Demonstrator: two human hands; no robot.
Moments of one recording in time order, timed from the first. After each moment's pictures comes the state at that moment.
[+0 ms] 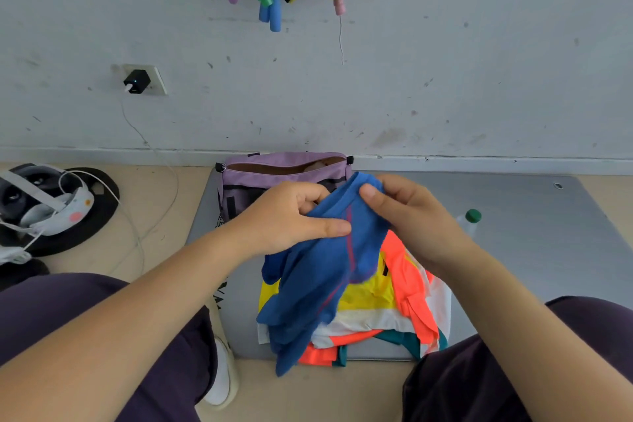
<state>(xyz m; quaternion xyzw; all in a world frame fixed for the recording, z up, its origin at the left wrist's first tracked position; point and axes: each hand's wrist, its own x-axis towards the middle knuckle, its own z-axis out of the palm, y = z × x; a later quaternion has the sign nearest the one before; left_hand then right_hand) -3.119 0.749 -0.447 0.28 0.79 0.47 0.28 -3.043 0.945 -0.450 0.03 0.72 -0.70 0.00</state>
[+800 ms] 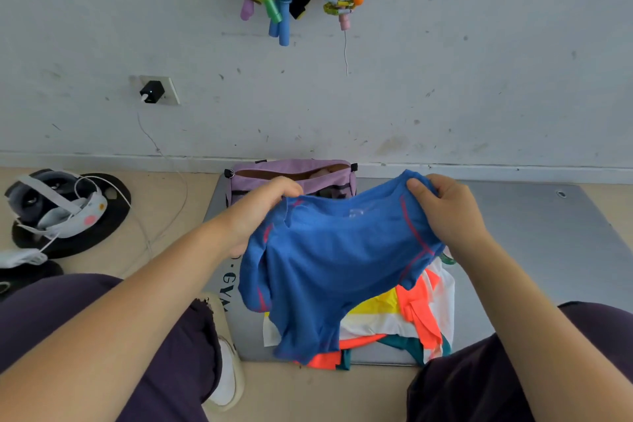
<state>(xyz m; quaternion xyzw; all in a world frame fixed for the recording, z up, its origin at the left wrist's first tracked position) -3.137 0.723 -0.457 0.05 0.70 0.62 0.36 -3.057 0.995 -0.471 0.22 0.86 -0.44 -0.15</state>
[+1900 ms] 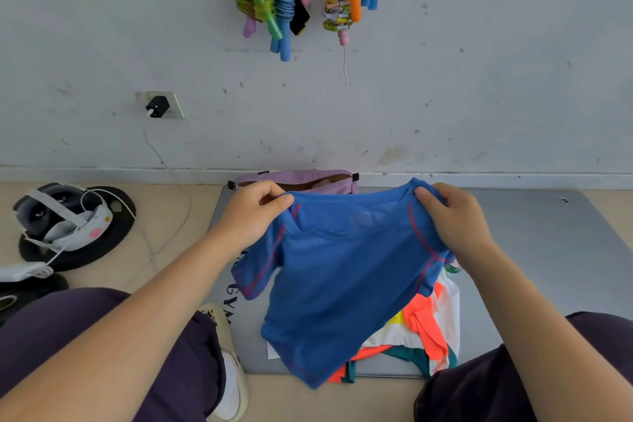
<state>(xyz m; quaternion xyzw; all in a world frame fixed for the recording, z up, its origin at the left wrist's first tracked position) -3.152 0.716 -0.471 0.12 0.84 0.53 0.09 -3.058 1.008 -0.477 0.24 0.84 -0.46 -0.16</state>
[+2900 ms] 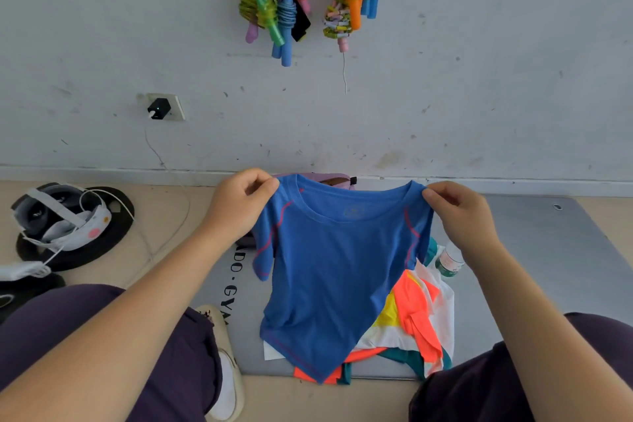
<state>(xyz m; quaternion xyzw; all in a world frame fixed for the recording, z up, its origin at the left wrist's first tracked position) -3.154 0.708 -0.456 0.13 0.84 0.52 -0.01 -3.054 1.022 -0.473 0.21 0.80 -0.52 -0.19</state>
